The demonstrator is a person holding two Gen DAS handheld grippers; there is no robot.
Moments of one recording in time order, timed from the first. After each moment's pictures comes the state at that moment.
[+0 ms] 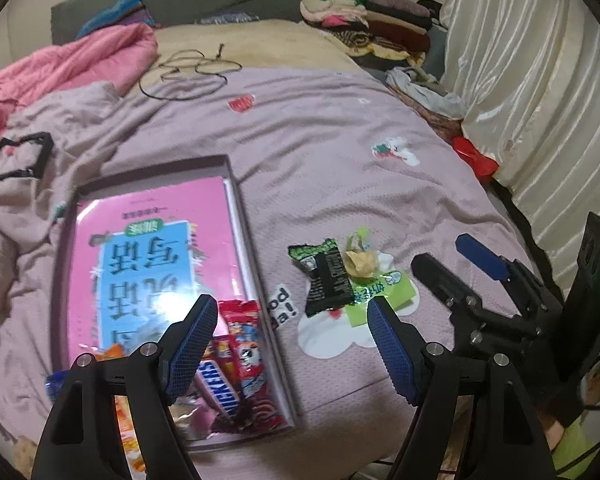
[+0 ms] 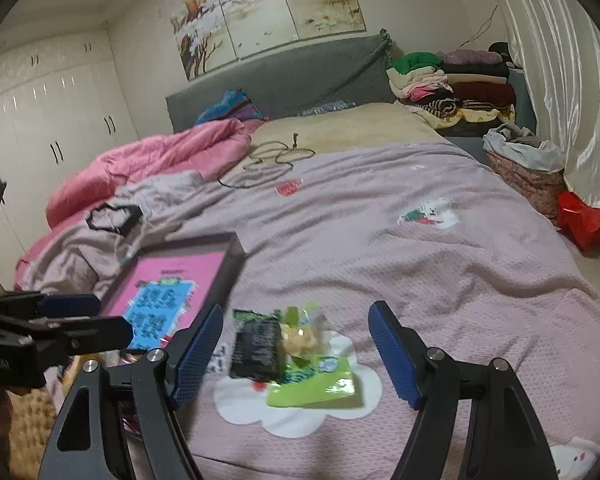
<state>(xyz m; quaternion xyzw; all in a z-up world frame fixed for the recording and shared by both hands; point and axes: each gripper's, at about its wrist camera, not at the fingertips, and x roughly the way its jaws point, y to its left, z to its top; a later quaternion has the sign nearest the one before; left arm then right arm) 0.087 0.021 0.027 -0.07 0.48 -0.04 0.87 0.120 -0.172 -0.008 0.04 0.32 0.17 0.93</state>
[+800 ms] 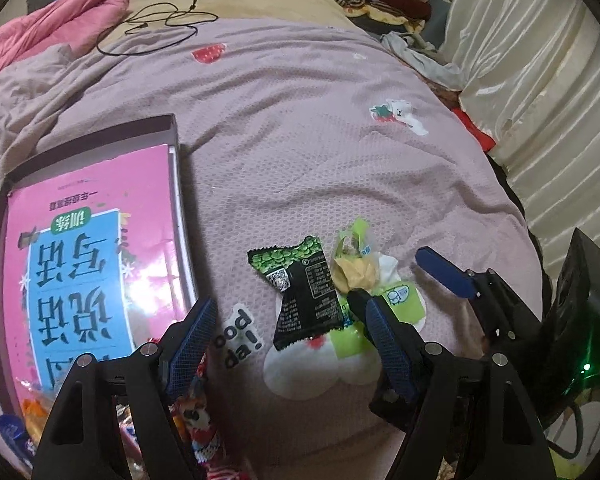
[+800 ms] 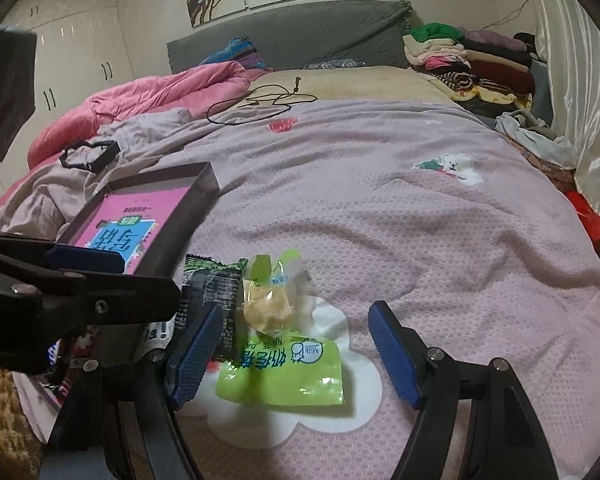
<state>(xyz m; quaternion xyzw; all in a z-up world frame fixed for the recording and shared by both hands) 0.155 -0.003 -0.028 -0.09 0.54 -0.08 0.83 0.160 -0.154 -0.068 -0.02 0.38 0.17 0.91</state>
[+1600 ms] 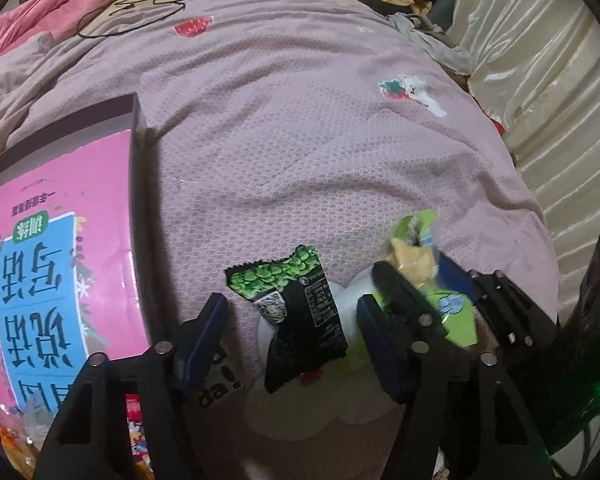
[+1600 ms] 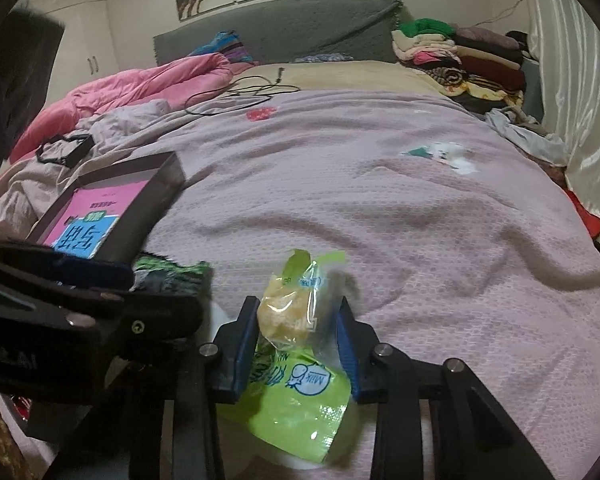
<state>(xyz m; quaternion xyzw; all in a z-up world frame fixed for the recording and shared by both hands) 0.187 -0.020 -0.062 -0.08 0.57 -0.07 0.81 0.181 -0.169 -0.085 -0.02 0.39 0.14 0.91</state>
